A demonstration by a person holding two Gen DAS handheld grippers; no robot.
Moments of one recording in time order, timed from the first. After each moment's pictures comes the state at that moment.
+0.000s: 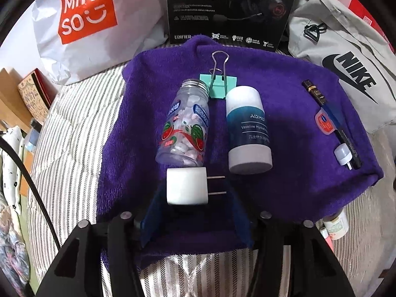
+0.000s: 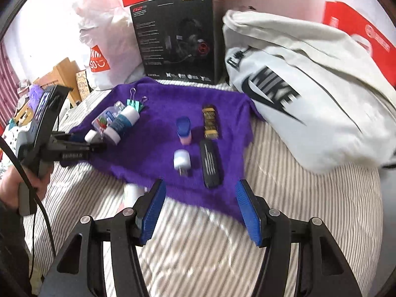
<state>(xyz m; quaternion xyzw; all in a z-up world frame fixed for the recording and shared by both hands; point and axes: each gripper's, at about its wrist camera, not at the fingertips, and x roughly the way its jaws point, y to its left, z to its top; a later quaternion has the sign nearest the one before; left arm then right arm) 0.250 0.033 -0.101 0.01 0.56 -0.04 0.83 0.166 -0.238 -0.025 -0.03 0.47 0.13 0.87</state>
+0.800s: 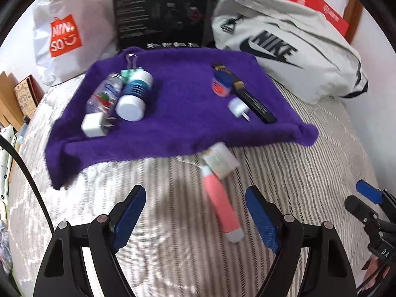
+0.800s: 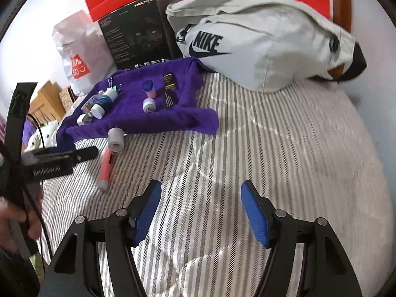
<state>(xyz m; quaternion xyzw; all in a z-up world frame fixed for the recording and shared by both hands) 0.132 -0.074 -0.075 0.01 0.51 -0.08 0.86 0.057 -0.301 -0.057 0.06 0.48 0.05 0.88</state>
